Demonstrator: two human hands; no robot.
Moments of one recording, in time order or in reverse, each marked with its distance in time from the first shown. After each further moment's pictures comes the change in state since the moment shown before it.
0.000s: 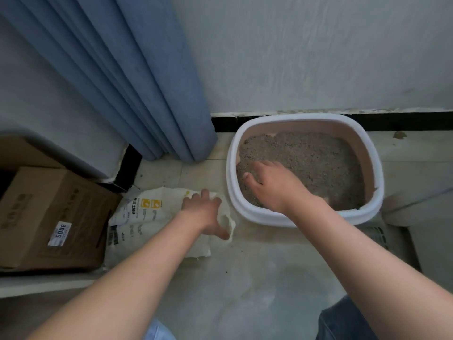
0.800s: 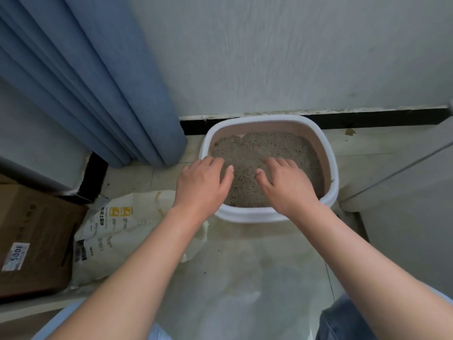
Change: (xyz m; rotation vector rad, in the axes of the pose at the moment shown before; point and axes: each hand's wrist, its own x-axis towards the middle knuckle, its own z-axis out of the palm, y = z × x) left_hand -0.019 0.047 -0.057 -0.293 0.877 0.255; right_hand -0.044 0.044 -0.026 -0.111 0.236 0.238
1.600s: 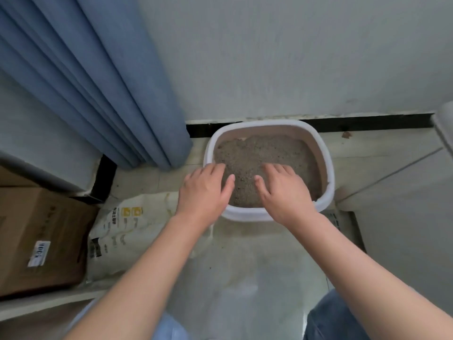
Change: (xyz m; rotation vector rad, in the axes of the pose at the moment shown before) left_hand -0.018 -0.001 -0.030 0.003 -0.049 -0.005; right_hand -0.025 -0.025 -0.020 -0.013 0.035 -0.016
